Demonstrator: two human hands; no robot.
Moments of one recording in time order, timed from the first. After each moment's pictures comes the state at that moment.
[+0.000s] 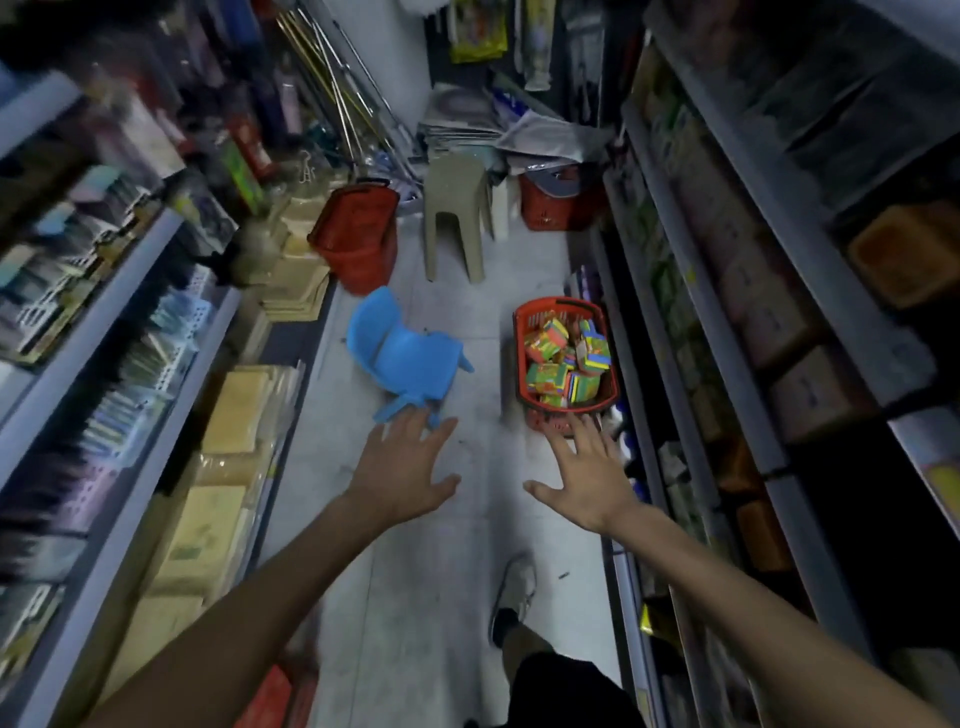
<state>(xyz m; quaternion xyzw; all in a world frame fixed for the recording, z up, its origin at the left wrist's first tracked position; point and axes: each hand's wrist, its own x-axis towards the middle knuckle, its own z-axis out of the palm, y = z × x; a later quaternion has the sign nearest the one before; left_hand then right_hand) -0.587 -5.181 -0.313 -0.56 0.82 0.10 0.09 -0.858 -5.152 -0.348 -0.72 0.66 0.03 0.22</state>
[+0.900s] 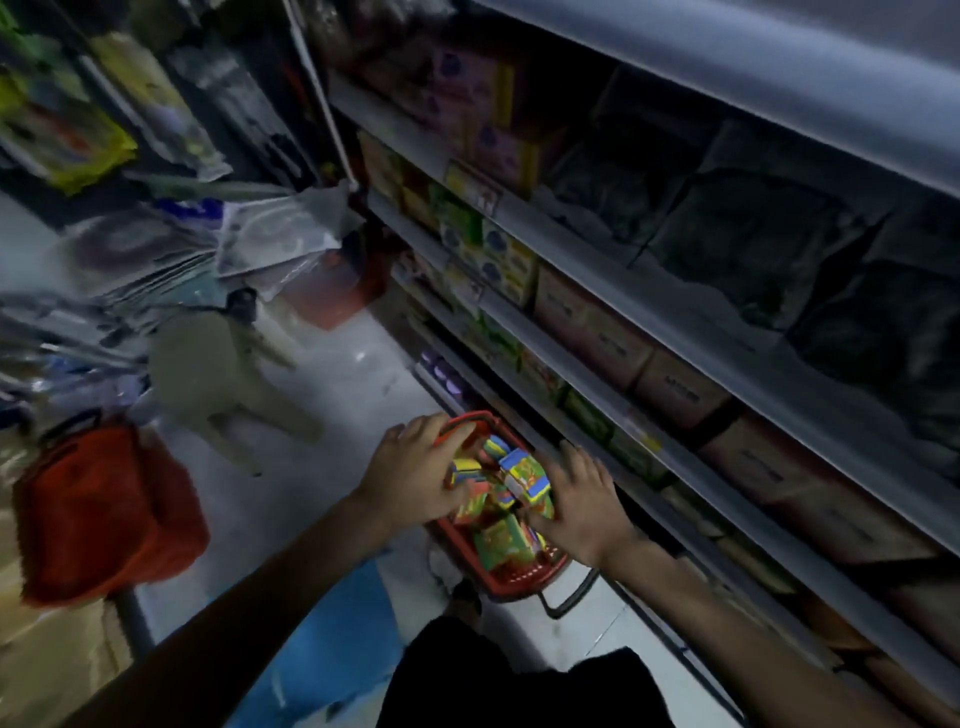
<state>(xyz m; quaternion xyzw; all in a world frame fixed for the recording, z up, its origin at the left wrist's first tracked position) -0.857 -5.819 -0.319 -0.18 0.98 0.07 0.11 -0.998 -5.613 -0.368 -0.43 0.86 -0.05 0.27</state>
